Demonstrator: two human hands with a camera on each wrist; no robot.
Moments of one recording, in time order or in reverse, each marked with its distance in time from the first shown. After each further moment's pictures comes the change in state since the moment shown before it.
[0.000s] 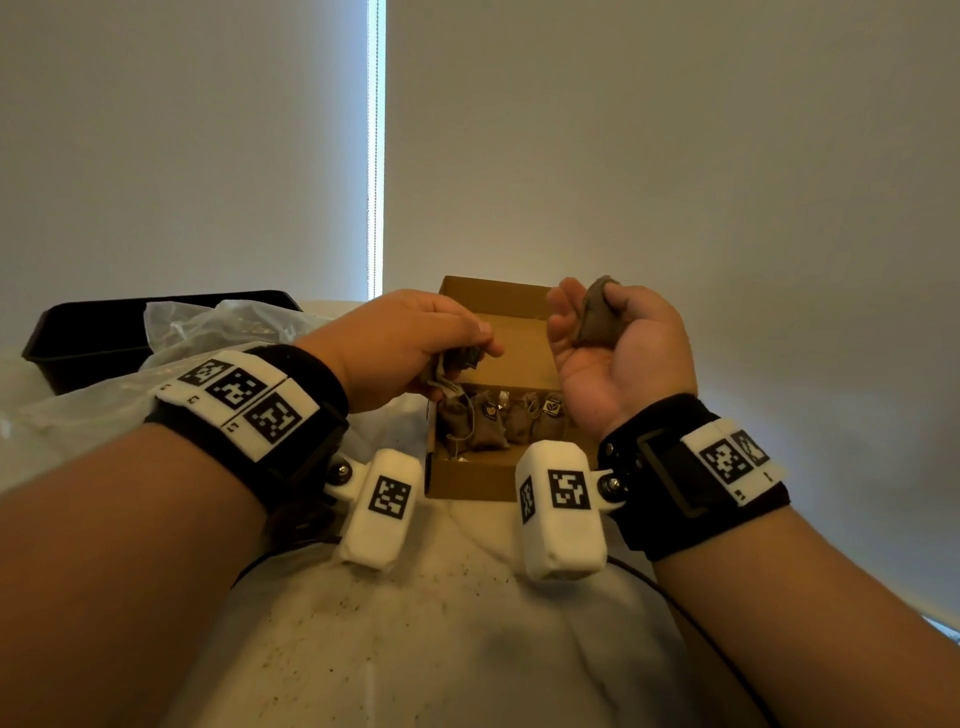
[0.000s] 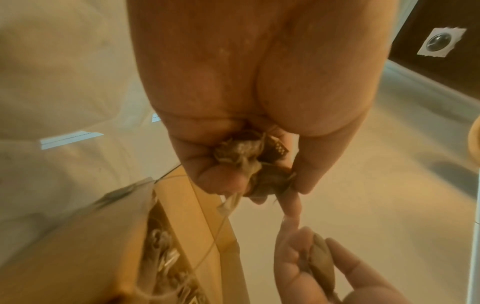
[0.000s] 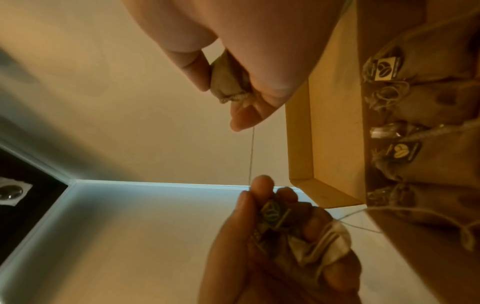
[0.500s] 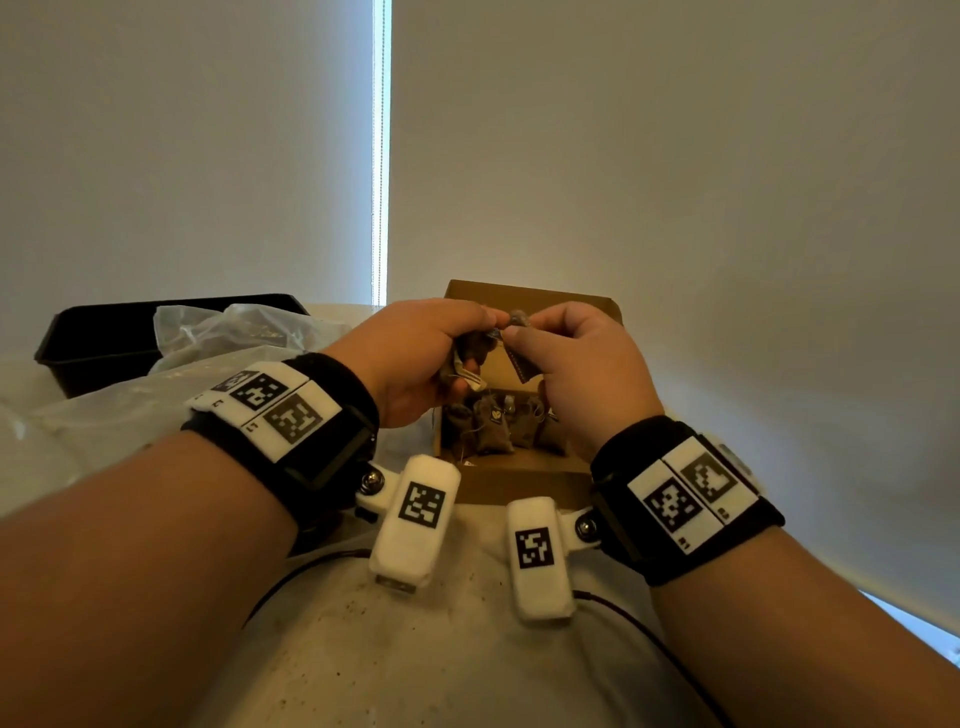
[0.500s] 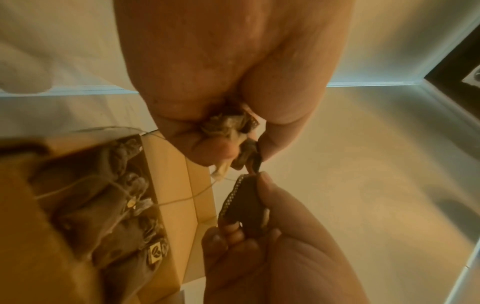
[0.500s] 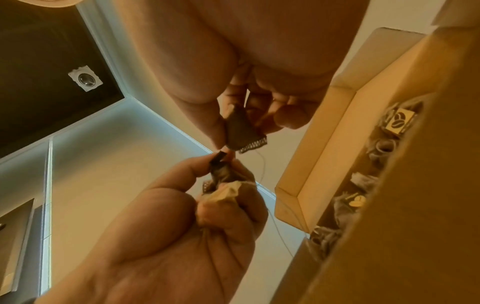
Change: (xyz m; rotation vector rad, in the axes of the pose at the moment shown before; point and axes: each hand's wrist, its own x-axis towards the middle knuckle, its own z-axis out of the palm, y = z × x) left_hand 0.009 0.001 0.016 -0.489 0.144 -0.222; right_hand -0.009 0.018 -0.005 -1.152 -0.107 -0.285
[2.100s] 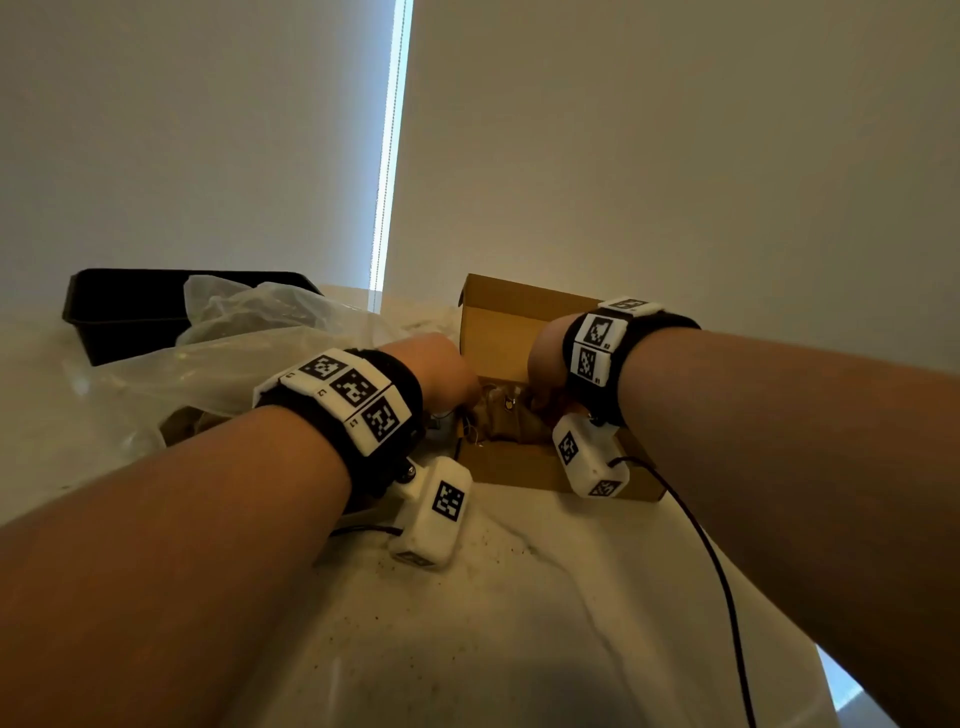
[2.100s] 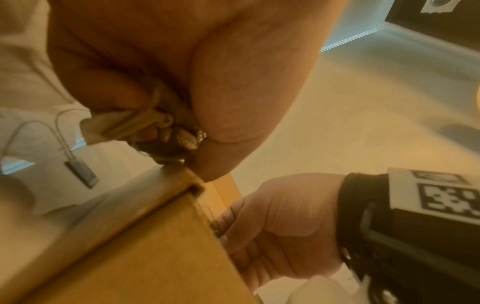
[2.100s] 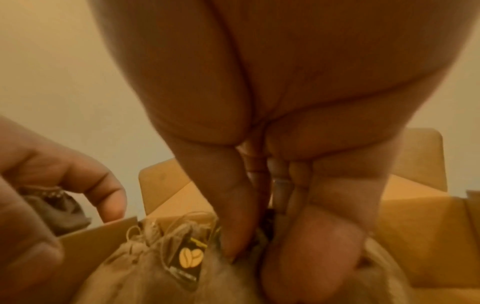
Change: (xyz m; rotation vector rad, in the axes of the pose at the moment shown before) left_hand 0.002 -0.011 -0.001 1.215 -0.047 -0.184; right_hand 0.056 -0.026 0.027 -1.162 -0.565 0.441
